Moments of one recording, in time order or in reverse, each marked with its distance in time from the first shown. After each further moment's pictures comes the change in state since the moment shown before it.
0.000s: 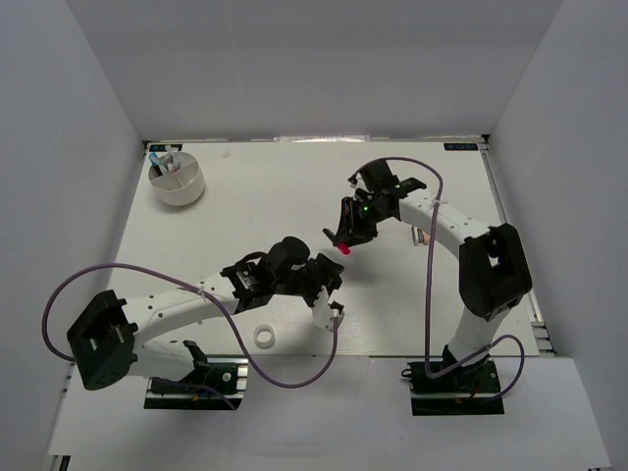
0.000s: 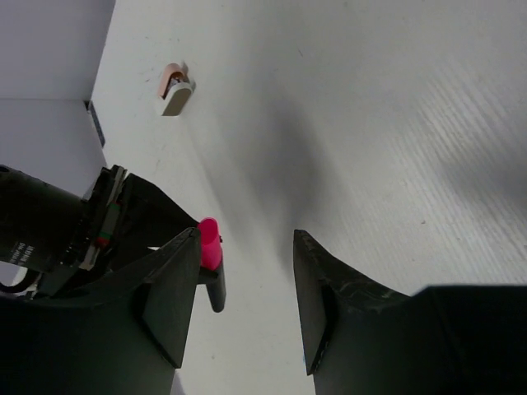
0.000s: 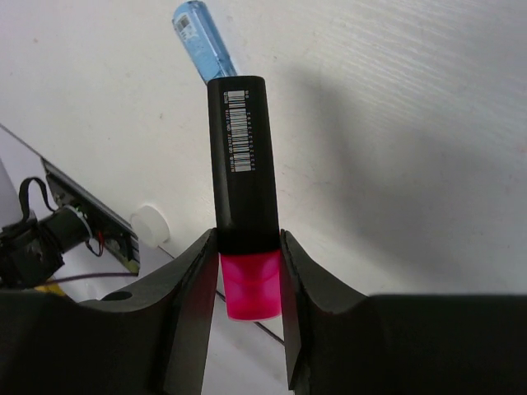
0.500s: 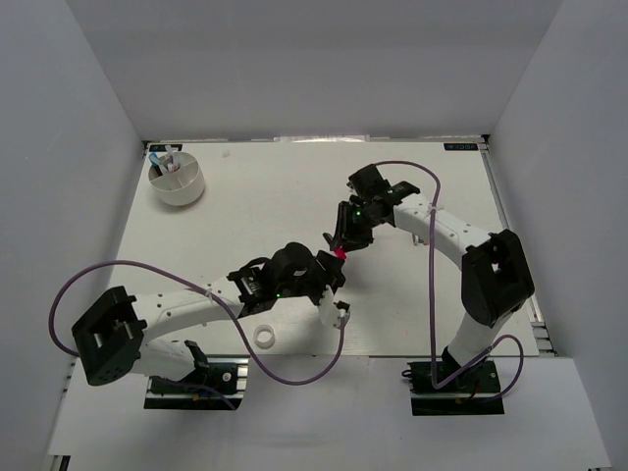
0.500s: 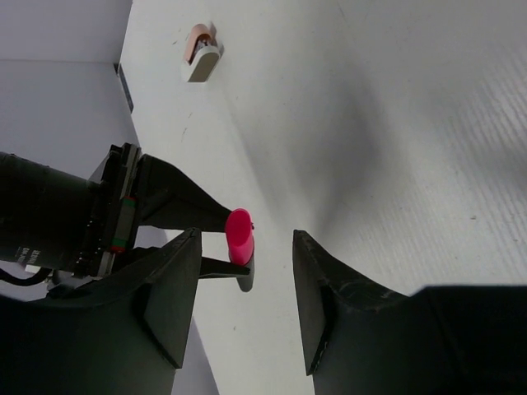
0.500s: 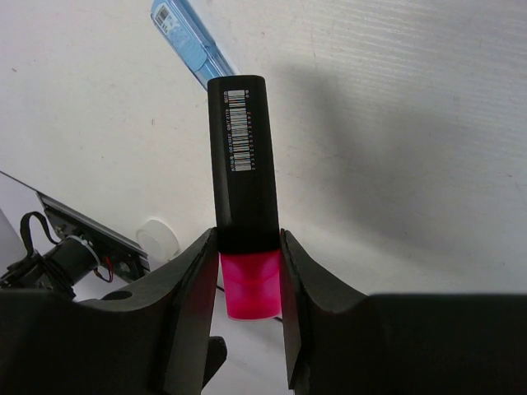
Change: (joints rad) left arm -0.039 0.031 -0.054 0.166 -0.144 0.011; right arm 0.089 -0.047 -0.001 -0.057 0.165 0.171
